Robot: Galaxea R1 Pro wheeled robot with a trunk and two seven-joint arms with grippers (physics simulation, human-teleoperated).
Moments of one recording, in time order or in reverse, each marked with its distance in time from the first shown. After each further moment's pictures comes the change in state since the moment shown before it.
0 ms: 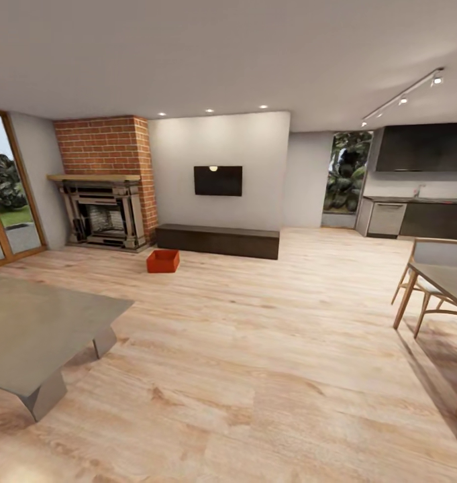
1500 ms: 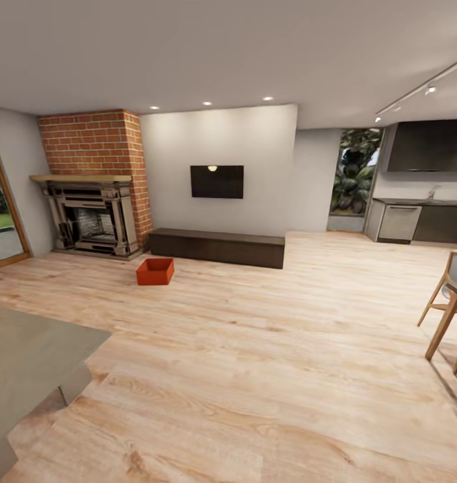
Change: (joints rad) left arm 0.000 0.000 0.000 0.000 0.000 0.000 0.000; right arm 0.000 0.000 0.000 0.000 0.008 0.000 0.000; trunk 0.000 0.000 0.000
